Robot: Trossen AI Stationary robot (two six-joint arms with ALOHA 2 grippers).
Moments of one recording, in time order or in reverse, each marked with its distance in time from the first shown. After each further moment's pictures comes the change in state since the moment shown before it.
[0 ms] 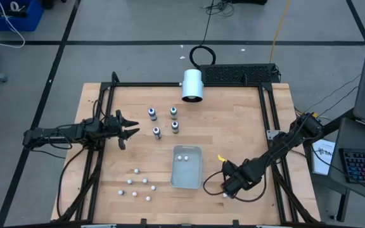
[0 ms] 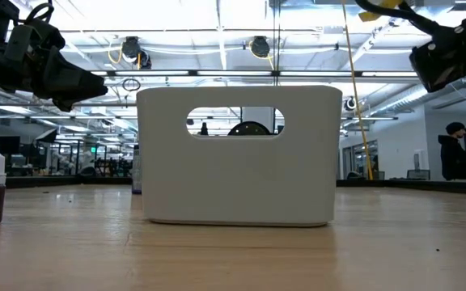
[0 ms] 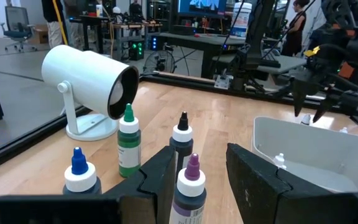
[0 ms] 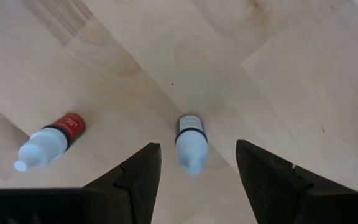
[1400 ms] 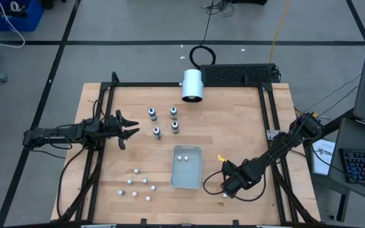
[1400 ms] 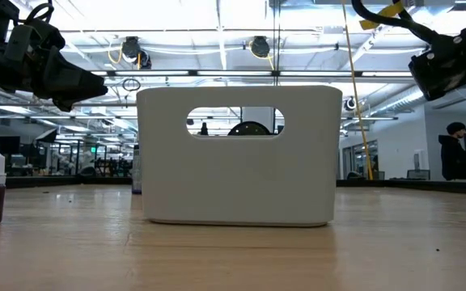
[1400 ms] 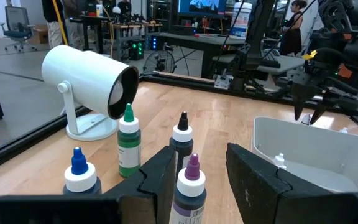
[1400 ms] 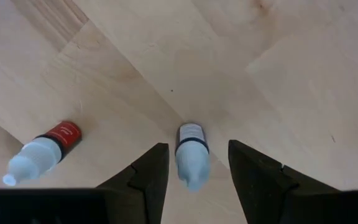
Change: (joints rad) left arm 0.000 0.000 0.000 0.000 0.000 0.000; right arm 0.000 0.001 -0.033 0.056 0.003 0.004
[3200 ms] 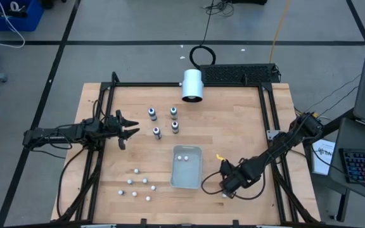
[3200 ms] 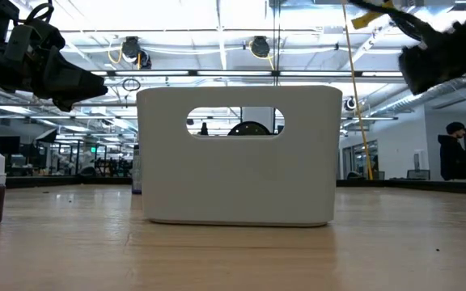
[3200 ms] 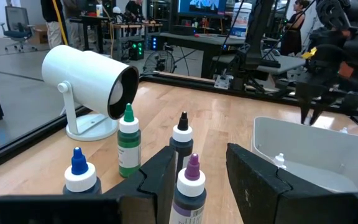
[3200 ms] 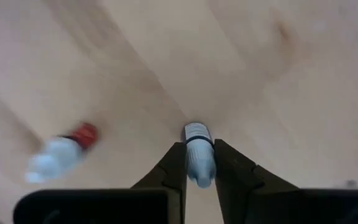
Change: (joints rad) left arm 0.000 0.000 0.000 0.000 0.000 0.000; right arm -0.028 -0.018 0.000 0.068 0.020 -0.118
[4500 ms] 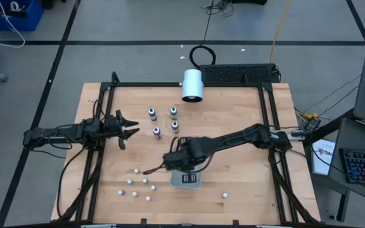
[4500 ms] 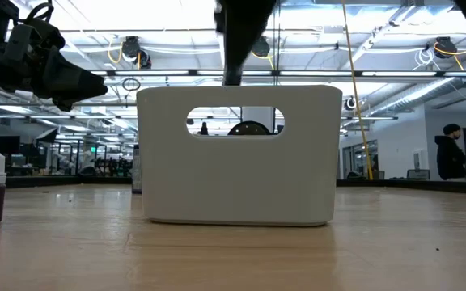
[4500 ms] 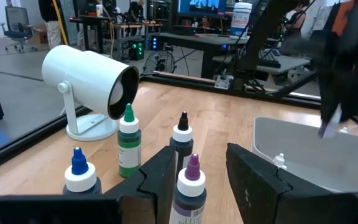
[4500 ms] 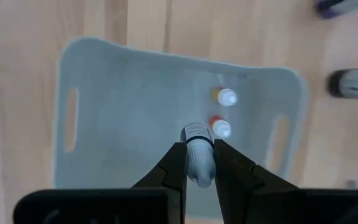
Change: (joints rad) left arm 0.000 0.000 0.000 0.000 0.000 0.000; right arm -0.338 0.616 1.255 -0.584 0.093 -1.057
